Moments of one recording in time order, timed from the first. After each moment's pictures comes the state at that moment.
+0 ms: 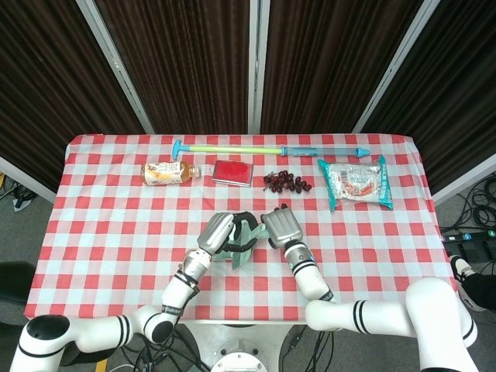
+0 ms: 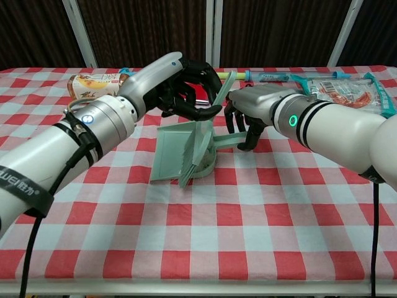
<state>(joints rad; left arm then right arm) -0.76 -1.93 -0.29 -1.30 1.33 1.05 -0.26 1.01 -1.74 0.16 -1.47 -0.54 1.04 -0.82</state>
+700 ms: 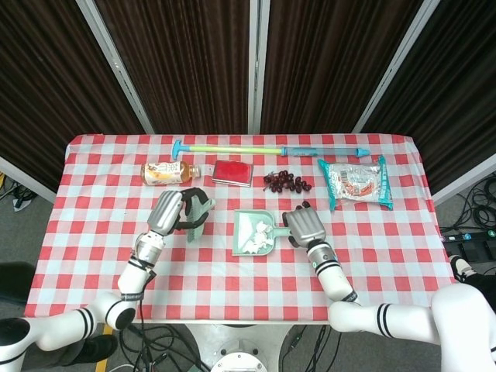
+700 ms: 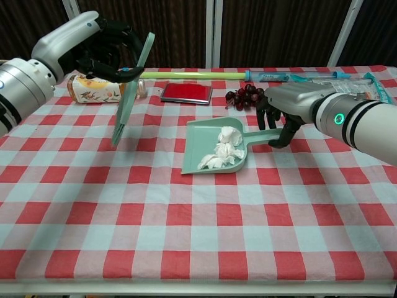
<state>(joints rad) -0.67 -1.73 -0.25 -1.23 1.40 1.17 -0.31 0.91 -1.64 0.11 -1.49 -0.64 1.02 -0.71</state>
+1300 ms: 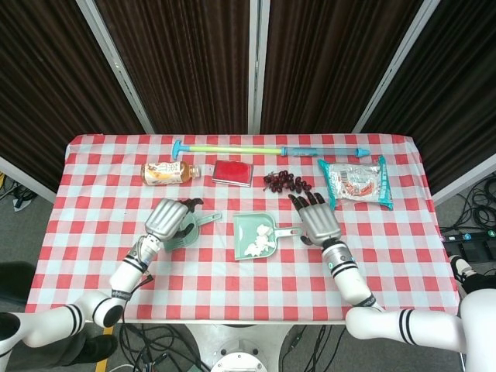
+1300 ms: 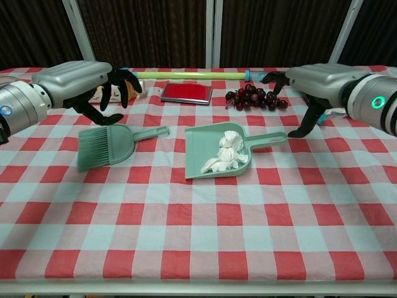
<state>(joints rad) -0.70 -1.65 -0.17 -1.27 1.31 0.99 0.16 0.83 -1.50 0.11 -1.63 -0.76 1.09 -0.64</state>
